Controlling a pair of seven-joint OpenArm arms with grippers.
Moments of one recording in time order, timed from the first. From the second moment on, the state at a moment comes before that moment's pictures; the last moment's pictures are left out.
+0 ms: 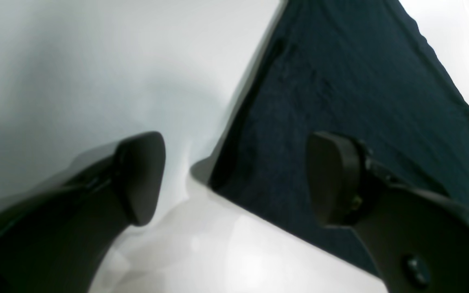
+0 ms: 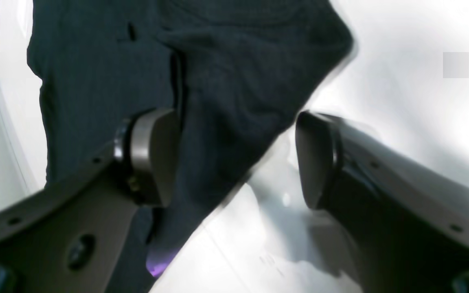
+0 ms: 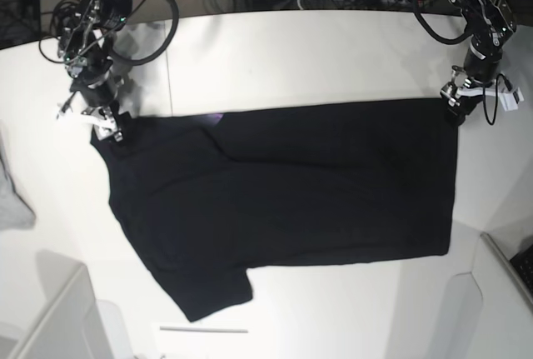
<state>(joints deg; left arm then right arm) 14.4 -9.8 -44.3 82.6 -43.9 -17.5 39.6 -8.0 -4.1 32.8 88.2 40.3 -6.9 -42.1</state>
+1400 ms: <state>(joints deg) 11.0 -10.0 -41.5 77.7 -43.6 -17.3 39.8 -6.0 -2.4 32.8 84.0 38.9 -4.0 -41.4</state>
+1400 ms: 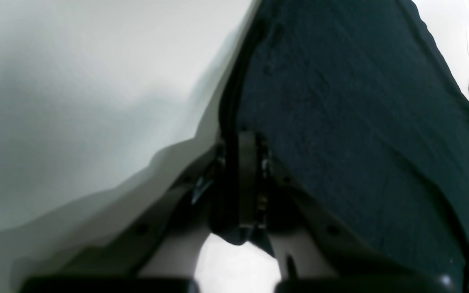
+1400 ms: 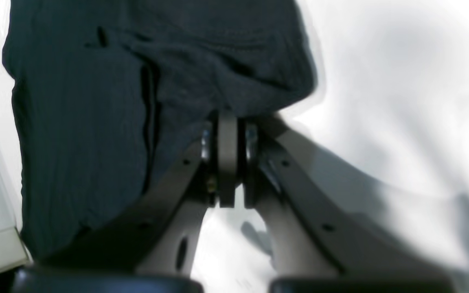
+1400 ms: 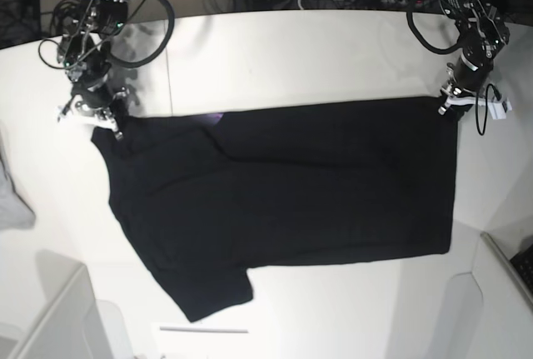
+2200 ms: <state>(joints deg) 18.3 -12.7 -41.3 84.4 -43.5 -17.3 46.7 -13.5 -2.5 32.8 92.6 38.5 -4.0 -42.7</state>
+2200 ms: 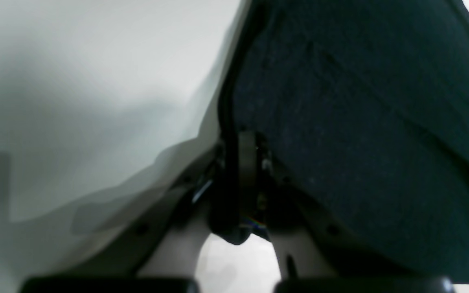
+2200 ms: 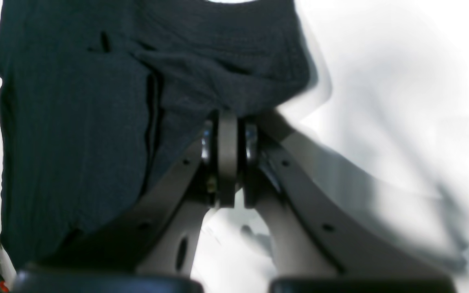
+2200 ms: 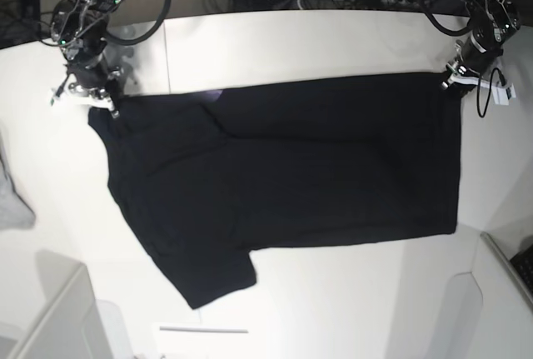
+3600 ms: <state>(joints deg) 34.4 -12.6 -41.7 94.9 -43.5 -17.6 46.5 -33.0 -3.1 32.7 105.2 39.1 -3.5 -42.7</state>
